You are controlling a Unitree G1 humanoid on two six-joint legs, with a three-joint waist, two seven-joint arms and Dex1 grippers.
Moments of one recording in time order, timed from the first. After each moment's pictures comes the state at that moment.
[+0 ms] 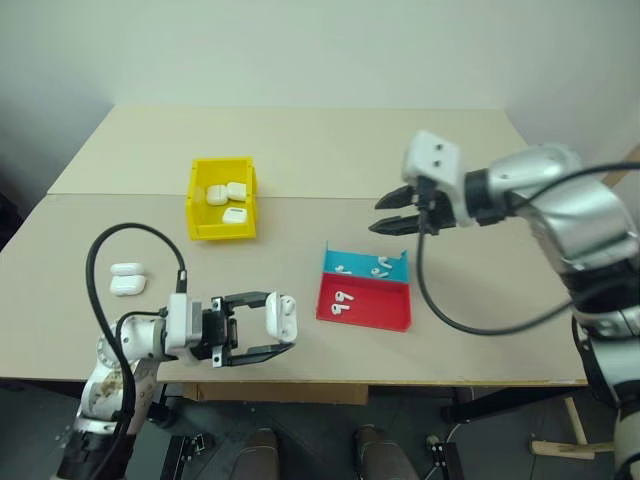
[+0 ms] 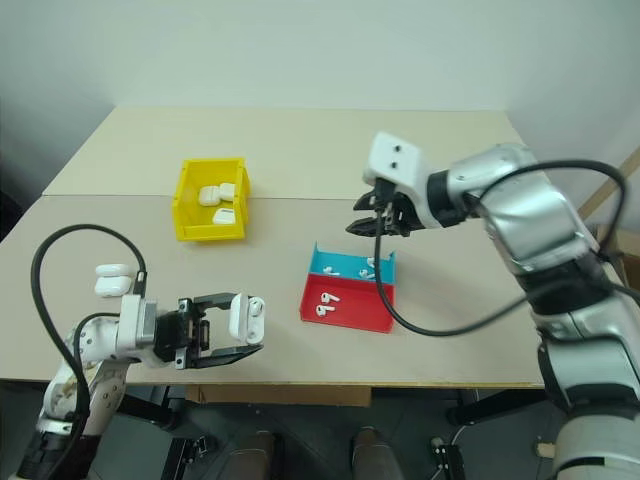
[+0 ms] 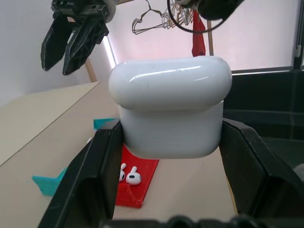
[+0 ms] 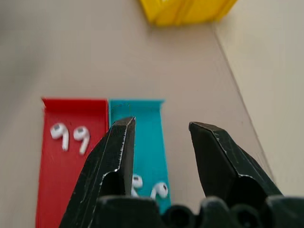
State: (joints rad) left arm -0.06 0.56 0.07 -0.22 -0.54 -0.14 -1.31; right arm -1.11 -0.81 0.46 0.09 0.23 0.68 1.16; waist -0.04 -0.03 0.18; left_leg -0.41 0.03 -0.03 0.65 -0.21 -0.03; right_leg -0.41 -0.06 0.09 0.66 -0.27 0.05
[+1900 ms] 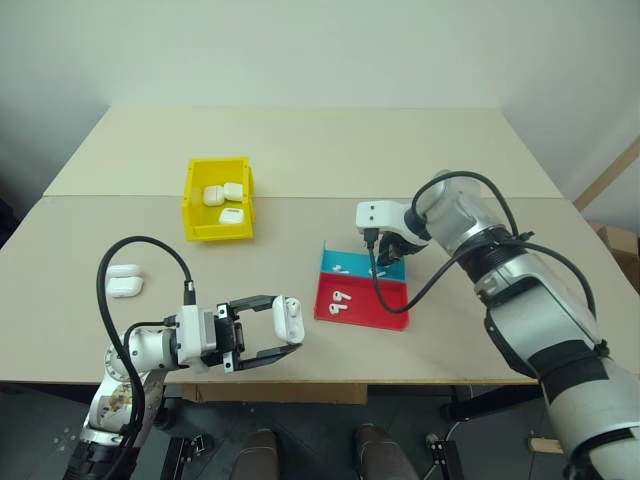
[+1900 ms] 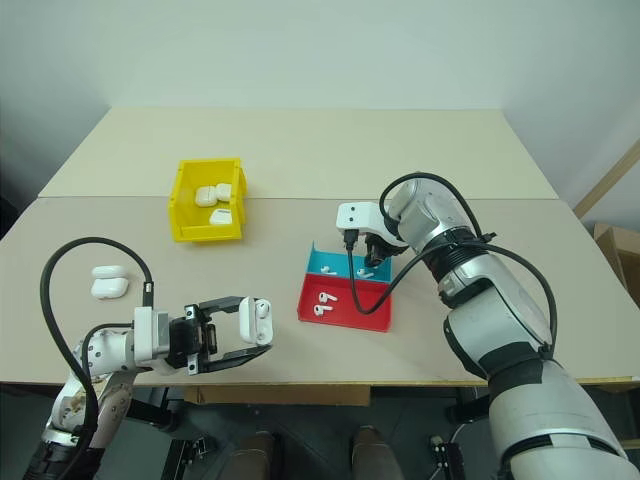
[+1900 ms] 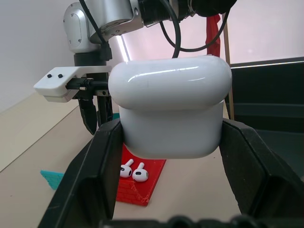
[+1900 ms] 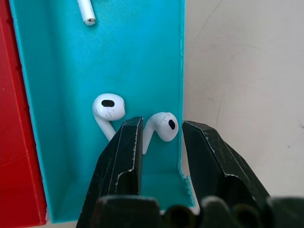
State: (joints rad) left arm -0.04 0.55 0.02 -0.24 -0.49 -0.21 -1.20; right arm -1.26 -0.45 0.61 0.83 -0.36 0.40 1.28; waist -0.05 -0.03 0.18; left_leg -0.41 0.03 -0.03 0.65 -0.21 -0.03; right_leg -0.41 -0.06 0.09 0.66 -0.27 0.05
